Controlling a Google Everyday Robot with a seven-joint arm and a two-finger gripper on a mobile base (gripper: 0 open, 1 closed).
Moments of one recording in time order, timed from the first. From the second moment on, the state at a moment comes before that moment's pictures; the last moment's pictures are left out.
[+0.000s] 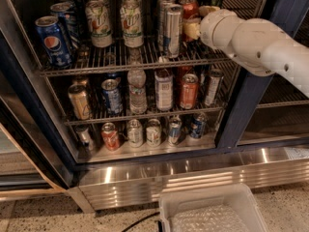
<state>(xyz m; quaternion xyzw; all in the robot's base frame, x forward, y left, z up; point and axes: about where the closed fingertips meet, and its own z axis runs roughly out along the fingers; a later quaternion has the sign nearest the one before) 0.758 -0.132 0.970 -0.27 0.69 0.00 0.67</state>
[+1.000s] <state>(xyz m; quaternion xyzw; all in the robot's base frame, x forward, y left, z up) 0.730 -0.159 0.971 -0.28 0.69 -0.01 0.66</state>
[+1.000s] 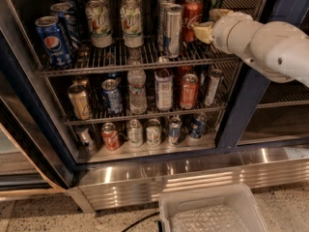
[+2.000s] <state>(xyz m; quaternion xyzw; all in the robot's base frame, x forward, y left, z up) 0.734 -0.157 0.973 -0.28 0.69 -0.01 0.67</state>
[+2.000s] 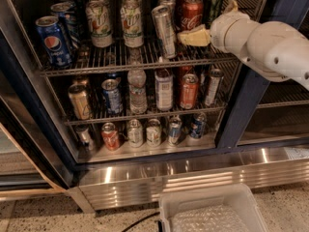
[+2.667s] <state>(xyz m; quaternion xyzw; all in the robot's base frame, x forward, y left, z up) 0.746 -0.163 0.983 -0.27 0.67 -0.03 0.69</state>
